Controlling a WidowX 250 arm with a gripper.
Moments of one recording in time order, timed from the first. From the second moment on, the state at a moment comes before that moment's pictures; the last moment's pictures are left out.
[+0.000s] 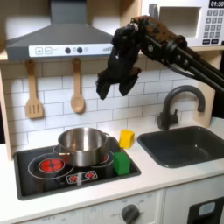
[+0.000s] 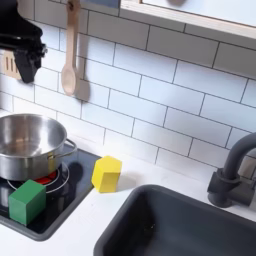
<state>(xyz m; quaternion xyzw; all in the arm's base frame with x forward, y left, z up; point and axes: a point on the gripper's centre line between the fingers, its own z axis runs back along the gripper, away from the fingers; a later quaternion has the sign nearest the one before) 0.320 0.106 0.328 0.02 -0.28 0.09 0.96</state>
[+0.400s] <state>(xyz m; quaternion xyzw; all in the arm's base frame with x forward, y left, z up) 0.338 0.113 0.343 0.02 -0.31 0.09 0.95</state>
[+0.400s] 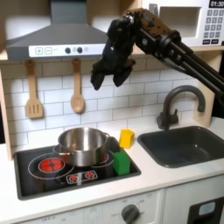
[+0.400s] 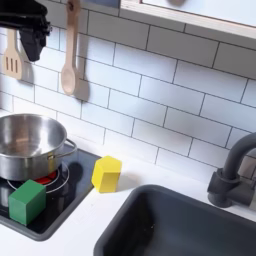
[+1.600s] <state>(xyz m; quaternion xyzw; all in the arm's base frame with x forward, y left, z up) 0.367 0.138 0.387 0.04 -0.40 0.13 0.91</state>
